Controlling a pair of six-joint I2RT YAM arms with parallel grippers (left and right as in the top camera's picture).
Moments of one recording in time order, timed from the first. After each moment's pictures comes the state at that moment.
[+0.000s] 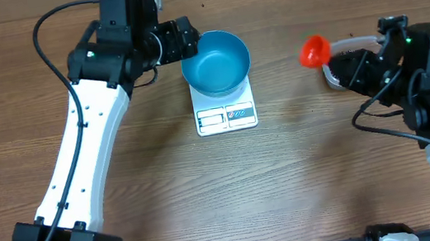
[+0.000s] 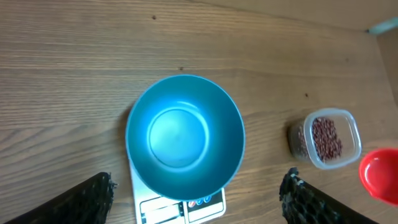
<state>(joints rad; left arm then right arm) -0.28 1.72 1.74 -0.84 0.23 -0.38 -0.08 1.16 1.14 -0.72 -0.46 0.51</state>
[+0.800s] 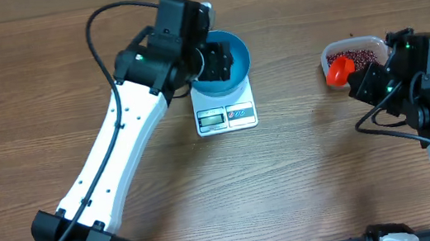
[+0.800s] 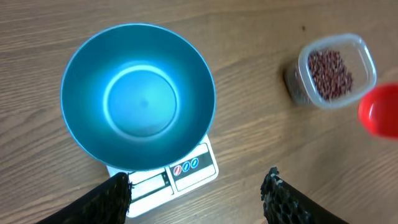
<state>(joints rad) -0.46 1.75 1.74 -0.92 0.16 -0.29 -0.09 1.17 1.14 -0.86 -0.25 0.43</state>
